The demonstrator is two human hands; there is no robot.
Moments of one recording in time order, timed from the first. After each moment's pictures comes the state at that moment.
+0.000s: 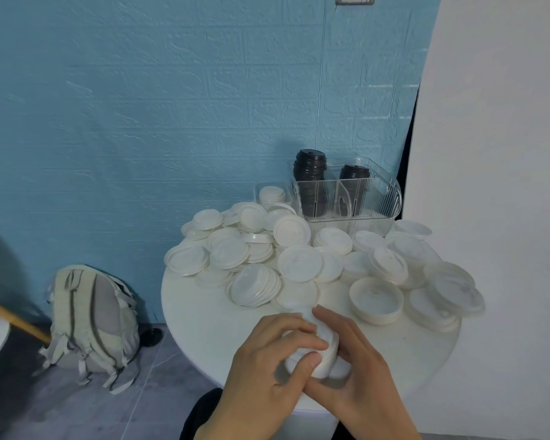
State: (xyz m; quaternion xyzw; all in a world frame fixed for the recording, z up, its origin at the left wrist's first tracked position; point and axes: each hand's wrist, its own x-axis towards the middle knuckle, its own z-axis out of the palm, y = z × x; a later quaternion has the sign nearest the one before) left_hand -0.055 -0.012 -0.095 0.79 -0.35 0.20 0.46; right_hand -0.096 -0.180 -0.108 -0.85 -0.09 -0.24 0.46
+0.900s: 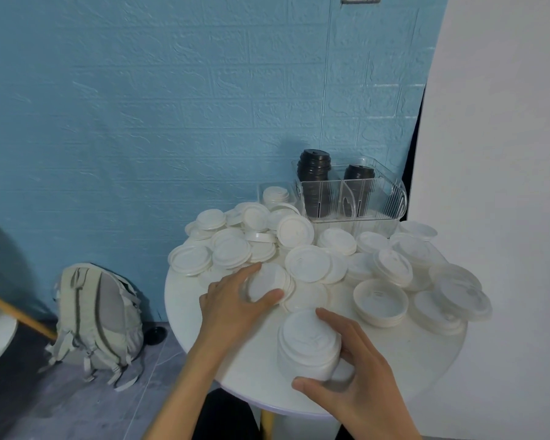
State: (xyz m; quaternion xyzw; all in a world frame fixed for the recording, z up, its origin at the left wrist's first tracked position) left_hand 0.042 0.012 -0.082 0.93 -0.06 0.05 0.36; right_hand -0.095 -0.184 -0.108 -0.85 -0.08 -0.21 0.47
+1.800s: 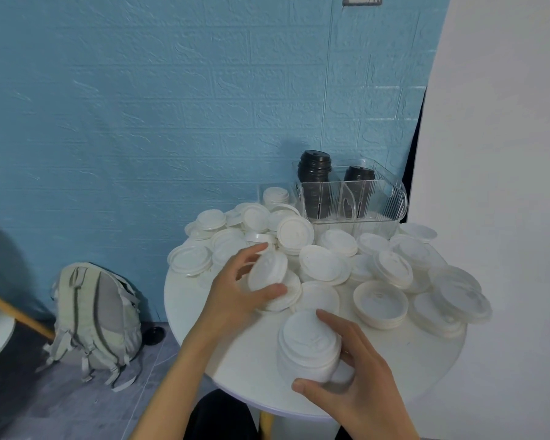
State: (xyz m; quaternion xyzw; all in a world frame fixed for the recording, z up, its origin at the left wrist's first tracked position) left_hand 0.049 0.013 -0.066 0.79 -0.18 0.04 0.59; right_hand -0.094 -0.185 -0.111 -0.86 -0.09 -0.21 0.46
